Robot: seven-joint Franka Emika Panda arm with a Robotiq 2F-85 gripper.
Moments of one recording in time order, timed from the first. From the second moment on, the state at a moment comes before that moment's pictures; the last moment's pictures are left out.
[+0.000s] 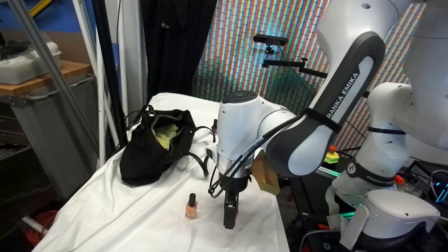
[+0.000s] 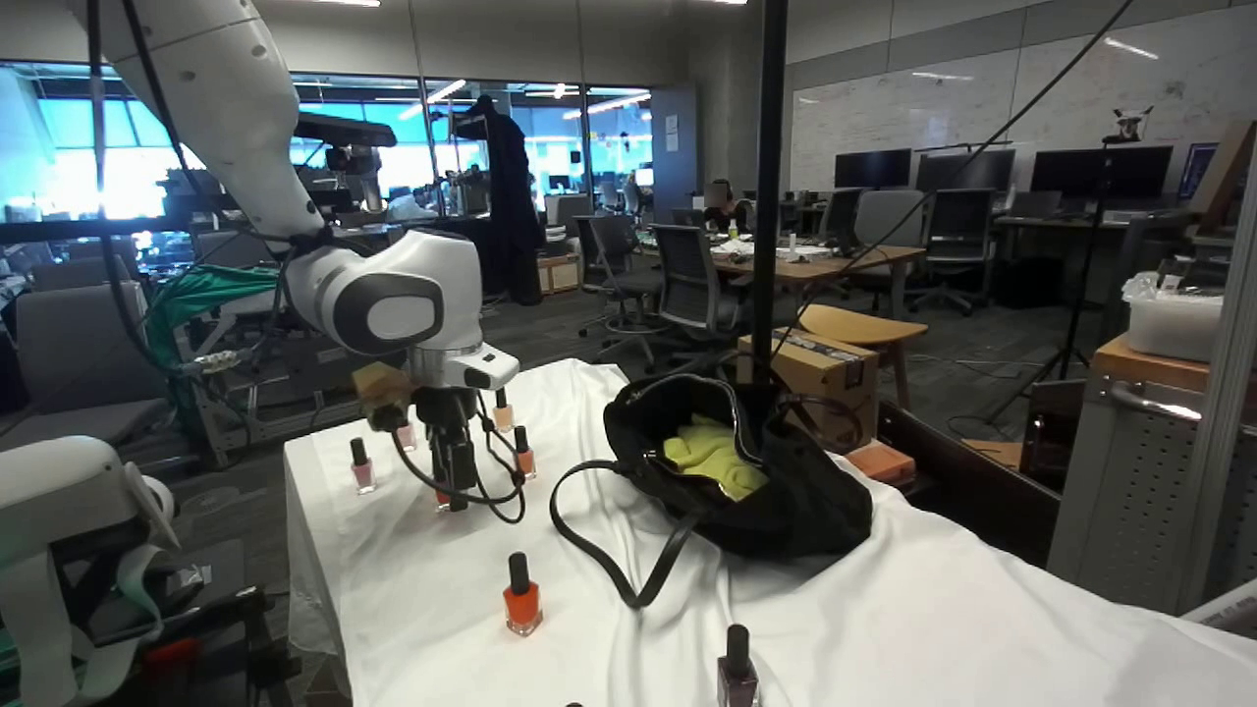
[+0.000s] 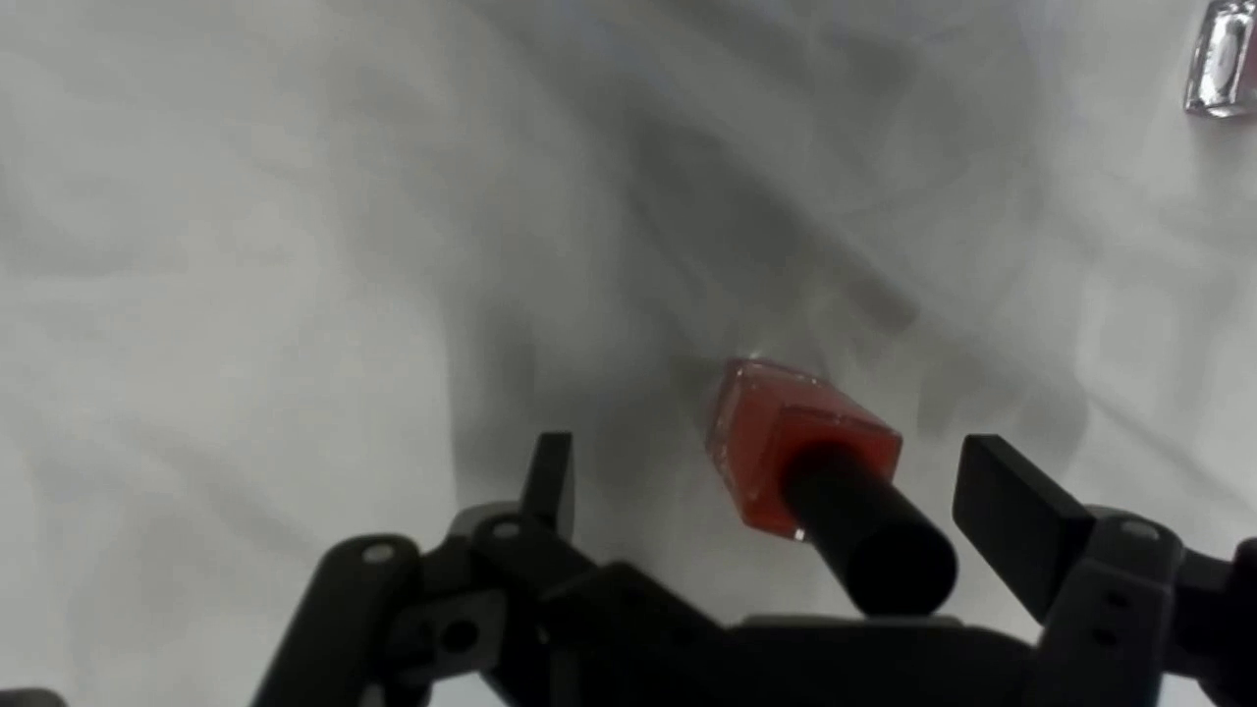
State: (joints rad) arm 0.22 0.32 0.13 -2.41 0.09 2.66 0.26
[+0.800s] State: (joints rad) arm 0.23 0.34 0.13 -2.39 0.09 2.67 0.26
